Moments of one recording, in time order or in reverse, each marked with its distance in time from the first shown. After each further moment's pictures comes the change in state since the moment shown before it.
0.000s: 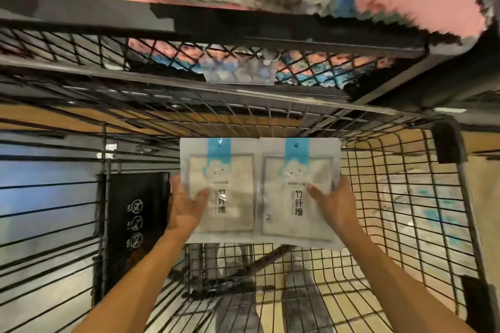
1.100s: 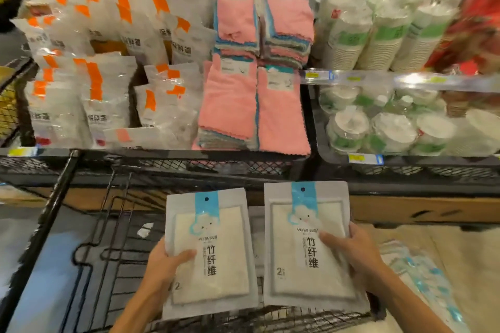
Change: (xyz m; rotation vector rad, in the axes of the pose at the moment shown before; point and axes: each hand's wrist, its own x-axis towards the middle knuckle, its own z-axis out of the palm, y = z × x) left_hand -0.270 0.142 -0.156 -0.491 -0.041 0.044; right_hand -0.227 -0.070 -0.244 0.532 -0.285 -0.145
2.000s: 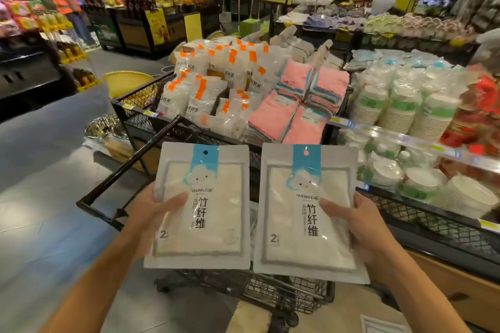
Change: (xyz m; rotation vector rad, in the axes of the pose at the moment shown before) left_hand -0.336 -0.006 0.013 -0.225 0.147 0.444; right_hand -0.190 -0.046 -0.113 -0.004 -0.413 -0.351
